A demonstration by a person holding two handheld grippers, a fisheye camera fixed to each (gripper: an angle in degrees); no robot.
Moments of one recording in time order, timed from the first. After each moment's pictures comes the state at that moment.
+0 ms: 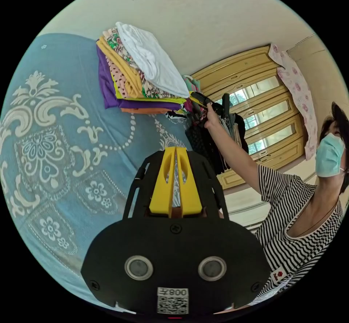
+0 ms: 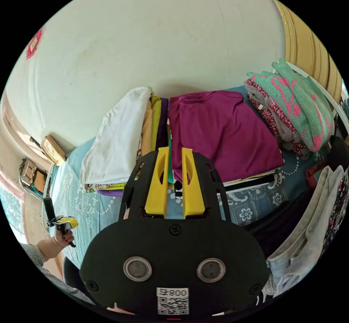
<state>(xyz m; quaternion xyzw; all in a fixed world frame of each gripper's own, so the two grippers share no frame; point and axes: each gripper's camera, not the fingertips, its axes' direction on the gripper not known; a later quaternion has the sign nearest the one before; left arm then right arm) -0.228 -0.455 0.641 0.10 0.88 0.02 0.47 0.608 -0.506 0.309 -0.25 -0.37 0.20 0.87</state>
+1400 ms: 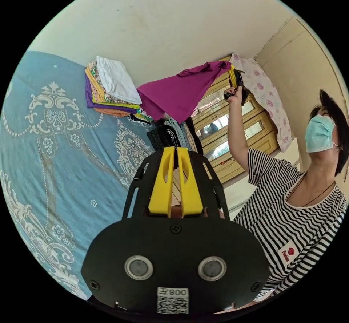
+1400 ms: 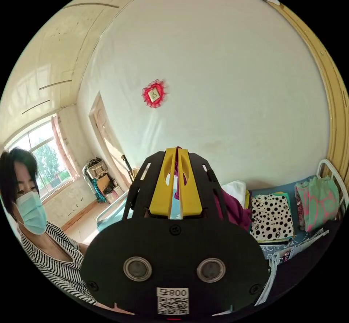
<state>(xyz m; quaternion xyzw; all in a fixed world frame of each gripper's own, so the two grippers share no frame) -0.549 -0.235 0.380 0.19 0.89 -0.04 0.41 0.673 -0.457 -0.152 0.09 -0.59 0.20 0.78</state>
